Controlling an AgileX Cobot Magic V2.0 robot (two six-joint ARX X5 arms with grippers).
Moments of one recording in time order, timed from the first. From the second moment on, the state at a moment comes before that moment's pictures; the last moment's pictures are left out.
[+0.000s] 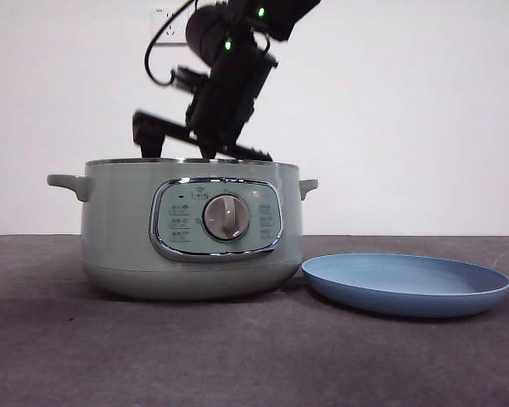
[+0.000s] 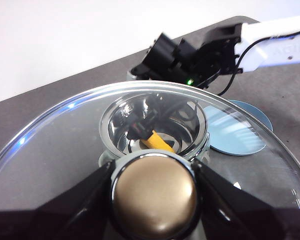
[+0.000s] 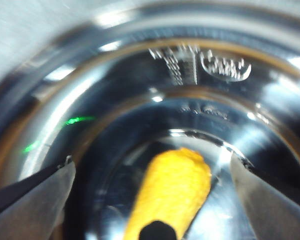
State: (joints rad) left arm -0.40 0.72 1.44 -1.12 0.08 0.10; right arm 0.69 2.28 2.04 -0.65 -0.06 0.23
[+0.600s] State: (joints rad) left arm -0.40 0.72 1.44 -1.14 0.08 0.10; right arm 0.69 2.32 2.04 -0.66 -0.02 0.24
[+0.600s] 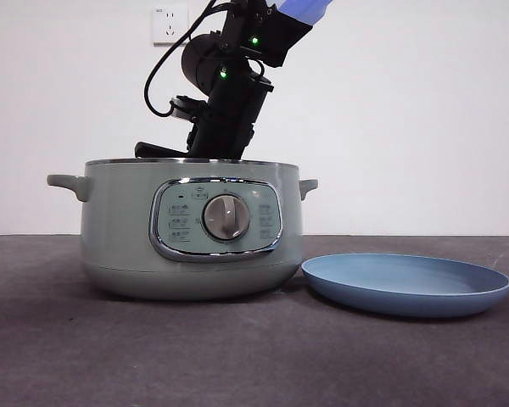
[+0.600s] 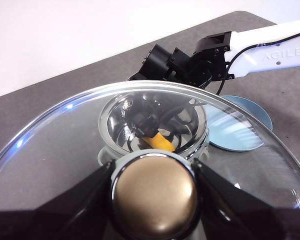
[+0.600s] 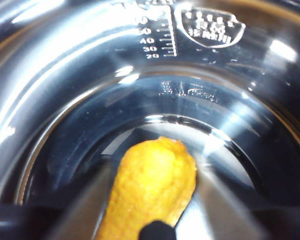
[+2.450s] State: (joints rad) left arm -0.40 0.72 1.44 -1.12 0.08 0.10; right arm 0.32 1.73 1.40 -0.67 -0.11 0.00
